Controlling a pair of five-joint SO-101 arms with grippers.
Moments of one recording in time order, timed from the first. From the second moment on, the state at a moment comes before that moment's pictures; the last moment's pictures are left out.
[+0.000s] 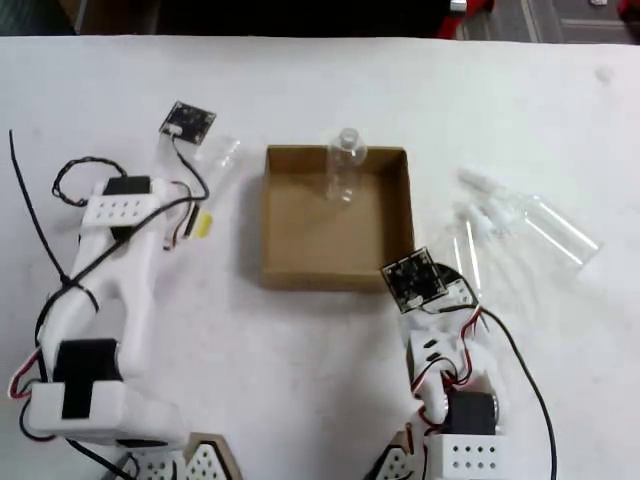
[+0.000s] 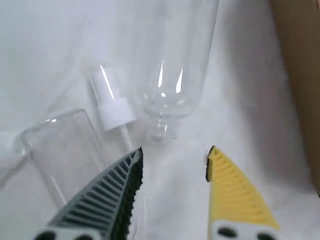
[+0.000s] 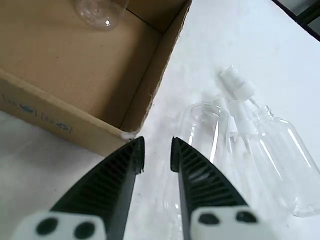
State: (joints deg) left arm -9.6 0.7 25.8 52.5 -19.2; right arm -3.2 -103.2 96.5 47.8 33.8
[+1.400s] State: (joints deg) left arm -9.5 11.6 22.2 44.8 -18.8; right arm -3.2 -103.2 96.5 47.8 33.8
